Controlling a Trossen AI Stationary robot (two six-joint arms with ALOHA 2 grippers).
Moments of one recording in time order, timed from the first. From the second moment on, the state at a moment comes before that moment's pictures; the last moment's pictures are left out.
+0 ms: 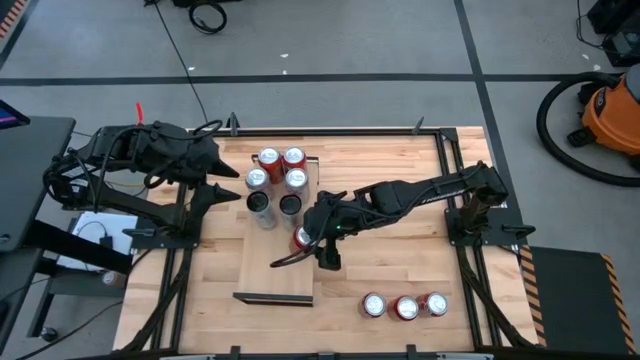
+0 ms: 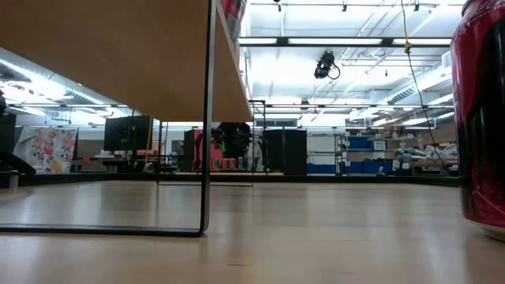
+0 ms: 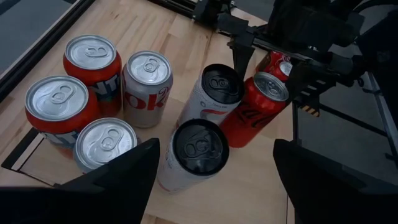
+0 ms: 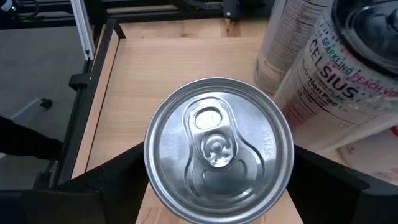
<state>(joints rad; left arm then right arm) 0.00 1.01 1.57 -1.18 0.01 -0.37 0.24 1.85 1.87 -0.79 0.10 0.21</state>
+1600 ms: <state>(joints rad) 0.00 1.01 1.57 -1.18 0.02 -0.37 0.24 1.86 2.05 -1.14 0.11 0.25</state>
